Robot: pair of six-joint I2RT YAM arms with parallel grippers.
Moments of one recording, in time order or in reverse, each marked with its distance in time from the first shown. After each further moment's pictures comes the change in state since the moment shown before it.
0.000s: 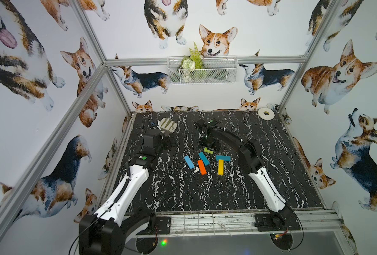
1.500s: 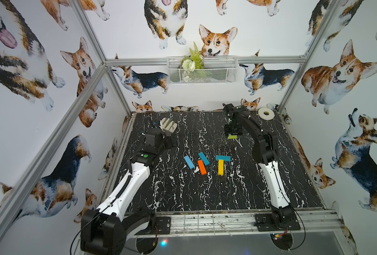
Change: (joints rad) left arm -0.002 0.042 0.012 0.001 0.040 -0.001; right arm -0.337 -0.006 0.057 -0.015 0.050 -0.650
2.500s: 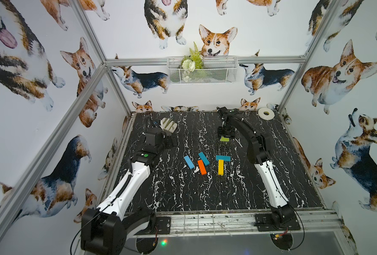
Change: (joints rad) left arm -0.003 0.006 0.008 0.000 0.003 0.001; right arm 0.041 0.109 0.100 0.024 -0.063 0.111
